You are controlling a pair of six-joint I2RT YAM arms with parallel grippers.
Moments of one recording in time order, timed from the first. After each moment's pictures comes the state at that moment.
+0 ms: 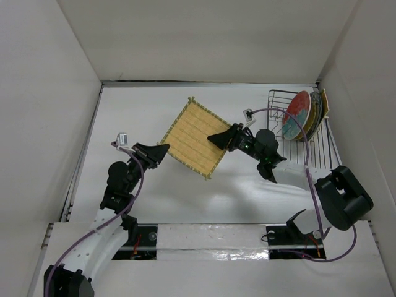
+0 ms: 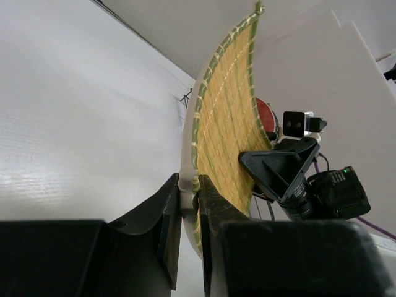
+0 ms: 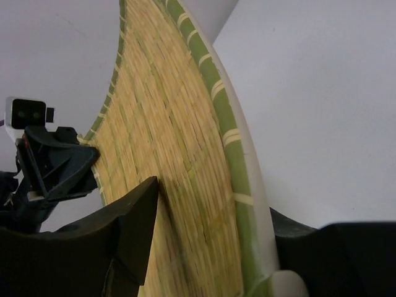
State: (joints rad) left arm -0.30 0.57 0.24 0.39 0.19 -1.02; right arm 0.57 1.43 0.63 0.83 -0.36 0.82
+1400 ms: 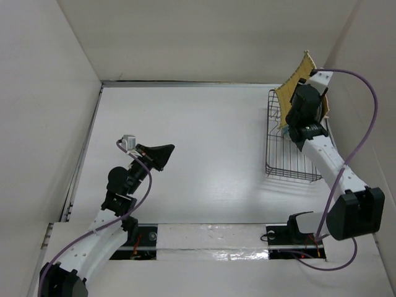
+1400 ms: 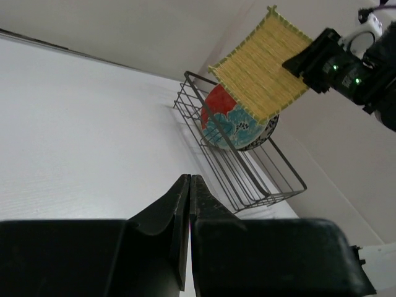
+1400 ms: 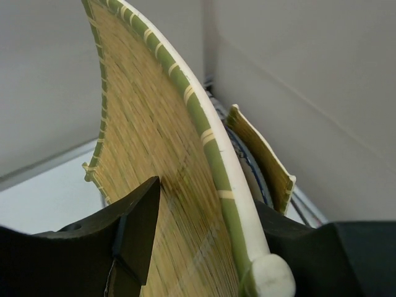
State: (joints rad) left arm -0.37 0.57 0.23 0.55 0.24 -0.72; right arm 0.18 1.27 1.10 0.12 0.74 0.09
